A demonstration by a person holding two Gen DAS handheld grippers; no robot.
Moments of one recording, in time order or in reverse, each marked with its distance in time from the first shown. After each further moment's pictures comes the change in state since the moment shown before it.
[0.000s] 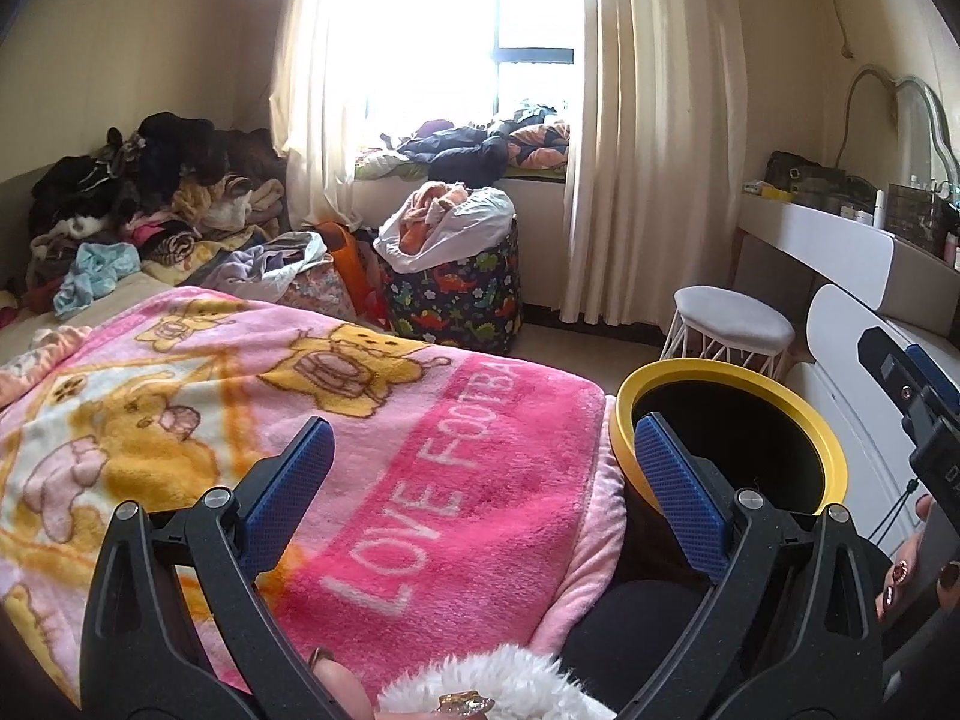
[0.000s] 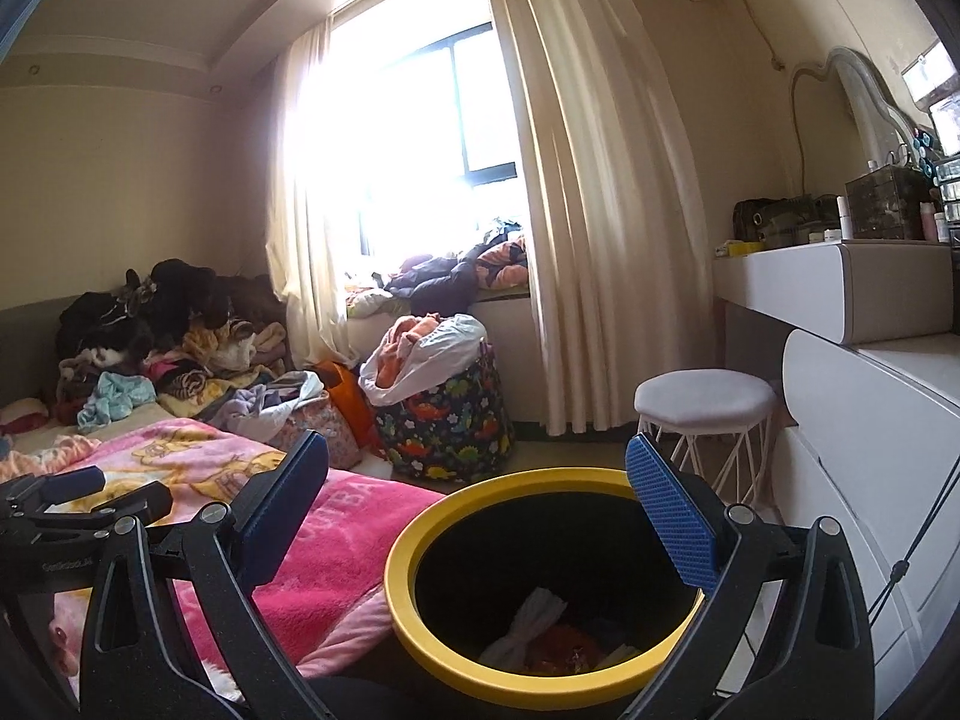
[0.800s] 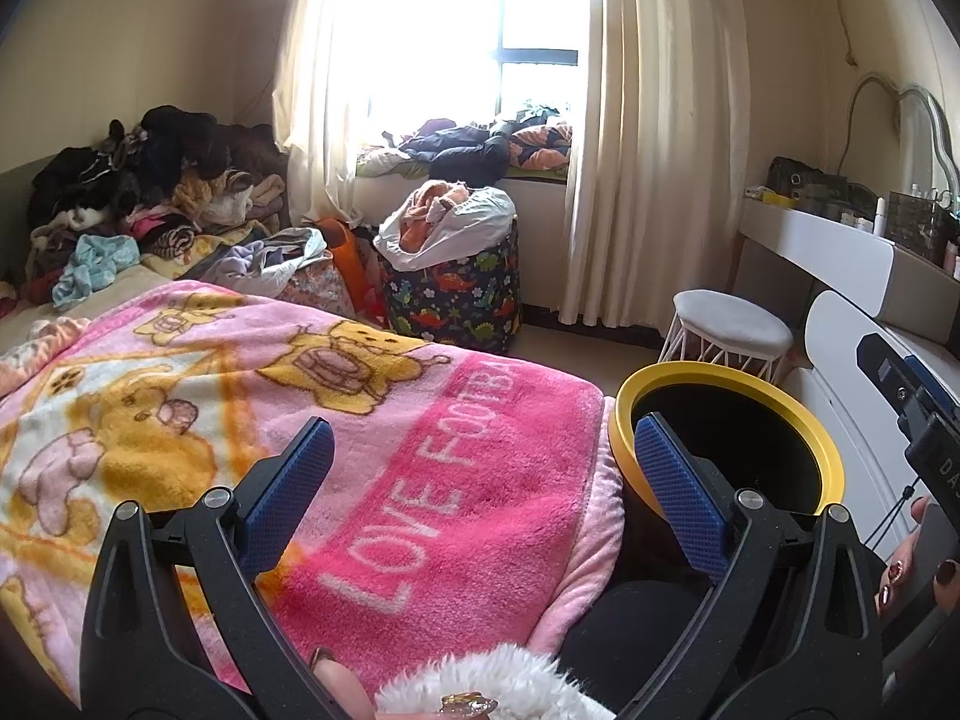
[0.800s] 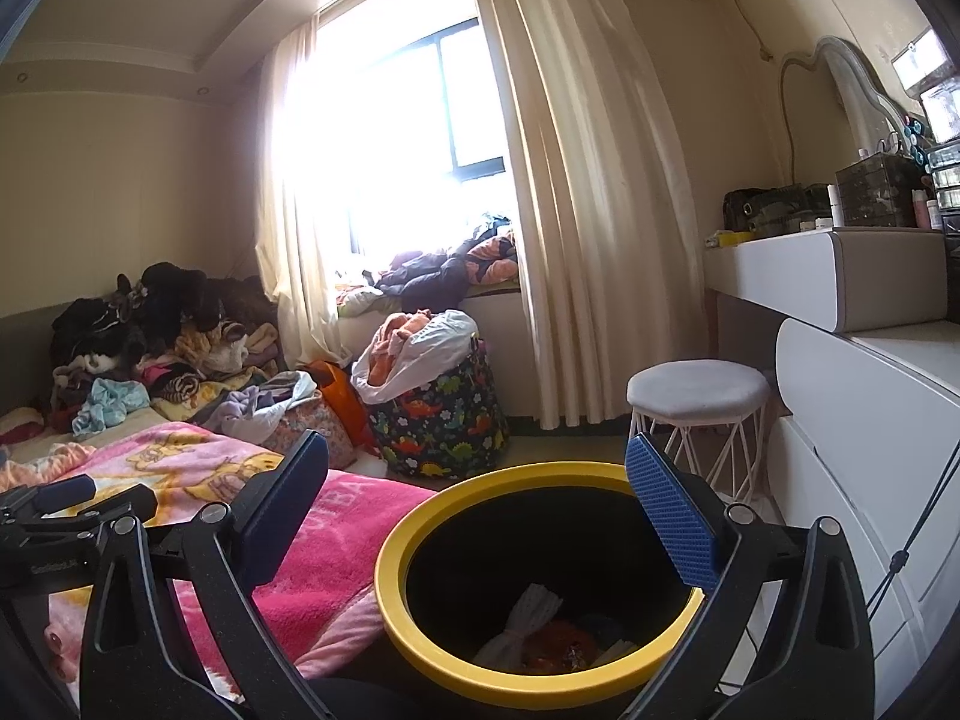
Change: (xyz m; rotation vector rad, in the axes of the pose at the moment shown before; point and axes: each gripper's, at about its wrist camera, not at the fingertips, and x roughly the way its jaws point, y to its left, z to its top) left arm 0.000 -0.001 -0.002 -0.012 0.002 -0.002; right arm 0.001 -0.002 -0.002 0.016 0.008 -0.016
